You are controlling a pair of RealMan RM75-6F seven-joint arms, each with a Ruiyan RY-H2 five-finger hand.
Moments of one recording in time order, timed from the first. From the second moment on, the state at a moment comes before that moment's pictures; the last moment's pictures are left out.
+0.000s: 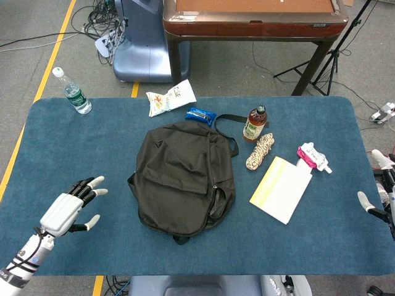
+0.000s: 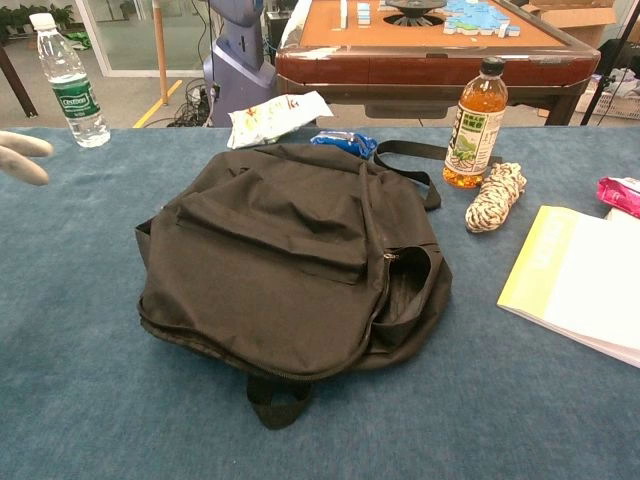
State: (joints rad) left arm -0.35 -1.11 -0.03 -1.63 1.71 1.20 -0.15; right arm 0.06 -0.90 0.14 -1.77 -1.46 1.55 0.11
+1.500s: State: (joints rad) left arm -0.73 -1.49 -0.03 -1.35 1.67 0.90 0.00; right arm -0.01 -0.91 0.11 -1.73 -1.45 1.61 0.15
